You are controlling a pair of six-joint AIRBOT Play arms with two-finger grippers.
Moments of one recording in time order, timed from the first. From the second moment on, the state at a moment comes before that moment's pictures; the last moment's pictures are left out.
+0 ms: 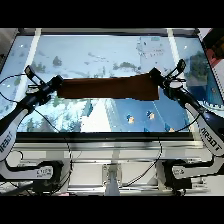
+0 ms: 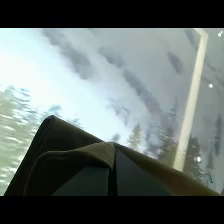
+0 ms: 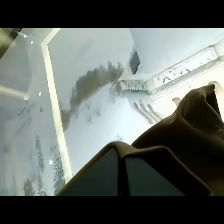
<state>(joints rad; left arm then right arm) 0.05 -1.48 0.89 0.01 -0.13 -0.62 0.08 -1.54 1.01 -0.32 0.07 1.12</state>
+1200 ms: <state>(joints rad) 0.35 -1.47 1.05 0.71 -0.80 -1.05 -0.29 -1.36 1.02 -0.65 0.56 1.11</state>
